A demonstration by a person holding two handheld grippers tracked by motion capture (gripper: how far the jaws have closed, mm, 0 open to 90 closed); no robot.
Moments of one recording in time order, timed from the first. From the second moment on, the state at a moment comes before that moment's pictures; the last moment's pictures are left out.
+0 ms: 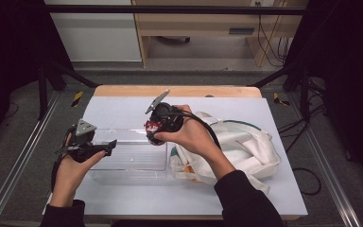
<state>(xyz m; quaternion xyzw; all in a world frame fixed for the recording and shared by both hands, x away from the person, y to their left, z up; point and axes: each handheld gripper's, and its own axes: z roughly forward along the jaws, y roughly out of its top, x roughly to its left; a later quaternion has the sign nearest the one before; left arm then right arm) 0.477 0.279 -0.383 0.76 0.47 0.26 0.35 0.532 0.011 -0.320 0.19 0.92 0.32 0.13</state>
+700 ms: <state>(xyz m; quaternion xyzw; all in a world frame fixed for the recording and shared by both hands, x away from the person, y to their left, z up) 0.478 0.283 -0.383 0.77 0.47 0.26 0.35 0.532 0.020 -0.339 0.19 0.92 0.31 0.11</state>
